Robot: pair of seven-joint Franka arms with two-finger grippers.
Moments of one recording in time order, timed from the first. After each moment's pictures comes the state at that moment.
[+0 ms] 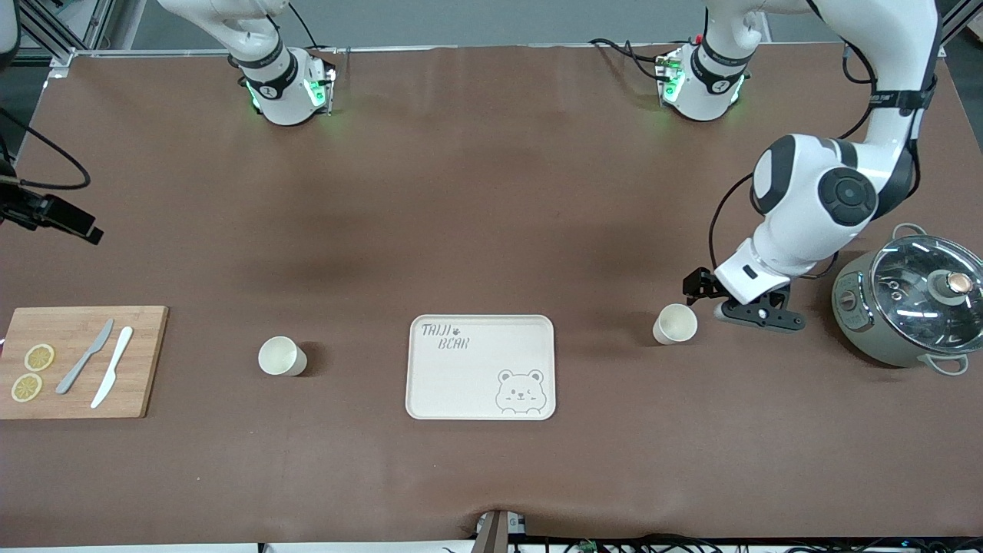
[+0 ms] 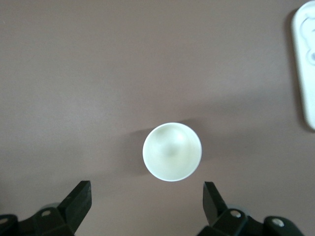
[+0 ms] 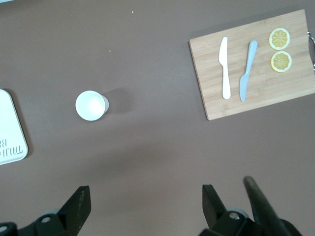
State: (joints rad) left arm -0.15 0.25 -0.05 -2.04 -0.03 2.40 0.02; right arm -0.05 0.07 -0.04 -1.57 0.01 1.66 0.16
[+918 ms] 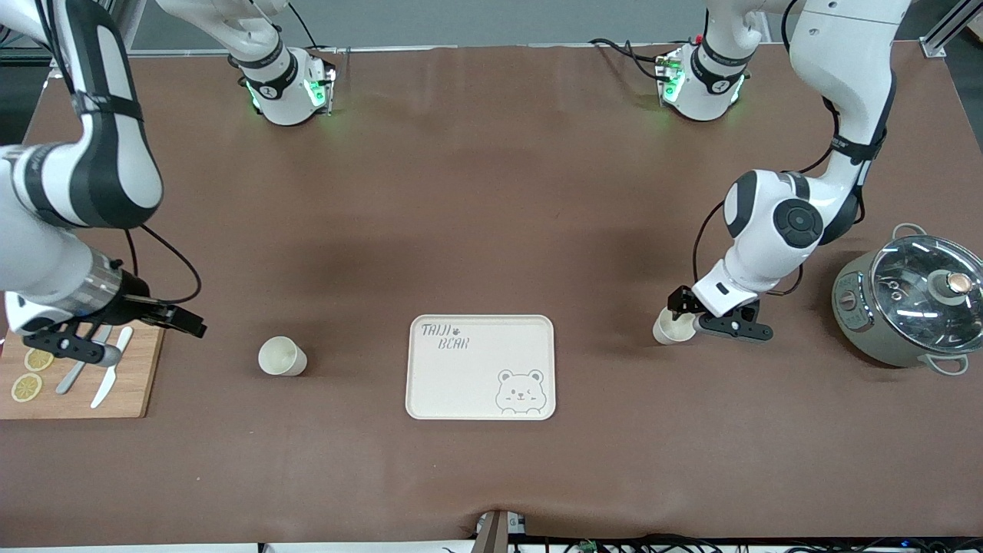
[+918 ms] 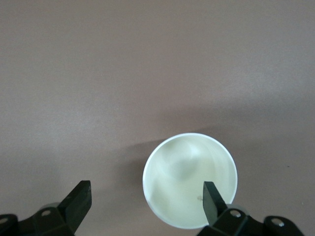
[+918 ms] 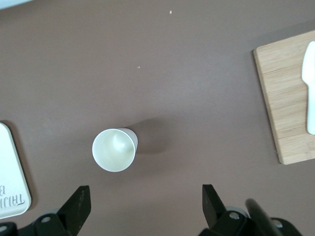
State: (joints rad) left arm -0.15 0.39 -0.05 -2.09 -0.03 2.65 0.03; right arm 0.02 0.31 -0.02 -1.69 0.07 2.07 0.22
